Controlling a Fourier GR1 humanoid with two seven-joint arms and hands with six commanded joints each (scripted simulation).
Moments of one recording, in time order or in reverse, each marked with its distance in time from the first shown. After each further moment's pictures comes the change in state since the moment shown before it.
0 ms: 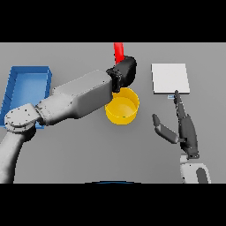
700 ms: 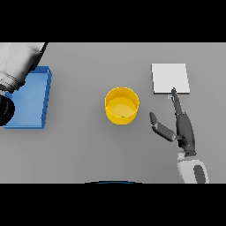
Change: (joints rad) left arm -0.307 0.190 0.461 0.451 0.475 0.129 0.104; right arm -0.035 -0.002 0.012 0.030 0.039 -0.018 -0.005
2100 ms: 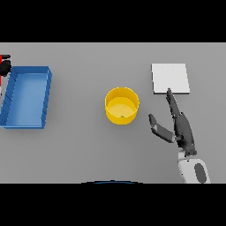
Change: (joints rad) left arm 0.994 0.376 0.416 -0.649 0.995 0.614 0.571; right arm -0.012 -0.015 0.002 0.033 -0.074 0.076 -0.082
